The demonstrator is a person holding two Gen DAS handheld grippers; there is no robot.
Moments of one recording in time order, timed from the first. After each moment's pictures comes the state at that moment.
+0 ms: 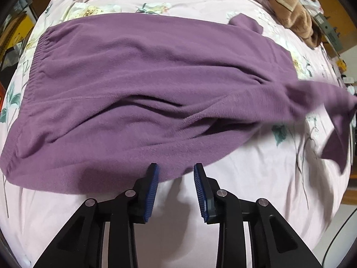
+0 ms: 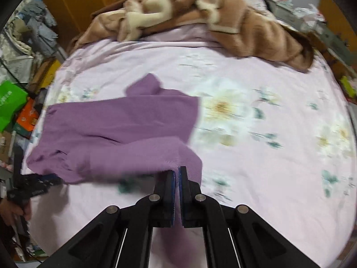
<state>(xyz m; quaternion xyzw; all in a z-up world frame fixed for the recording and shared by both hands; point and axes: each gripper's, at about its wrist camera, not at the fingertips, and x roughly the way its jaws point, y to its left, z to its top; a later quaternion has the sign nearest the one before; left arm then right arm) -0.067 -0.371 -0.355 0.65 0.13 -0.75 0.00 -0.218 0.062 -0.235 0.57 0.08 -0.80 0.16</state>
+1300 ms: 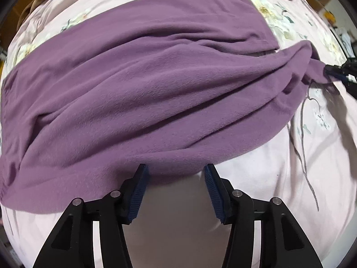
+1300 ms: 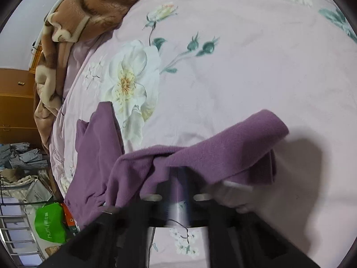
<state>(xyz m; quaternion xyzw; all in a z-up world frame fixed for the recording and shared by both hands) -0.086 -0.255 -0.381 0.66 0.00 -0.75 -0.05 -0.233 0.214 -0.363 0.62 -0.32 -0.72 0.04</state>
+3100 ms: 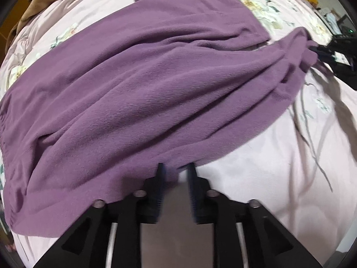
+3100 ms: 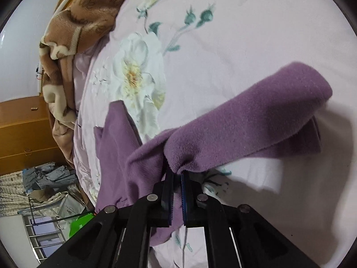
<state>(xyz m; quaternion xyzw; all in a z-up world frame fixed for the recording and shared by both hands) -0.062 -0.310 -0.370 0.65 -0.05 -0.75 -0.10 -0.240 0.195 -0.402 0.61 -0.44 -0.66 0.05</state>
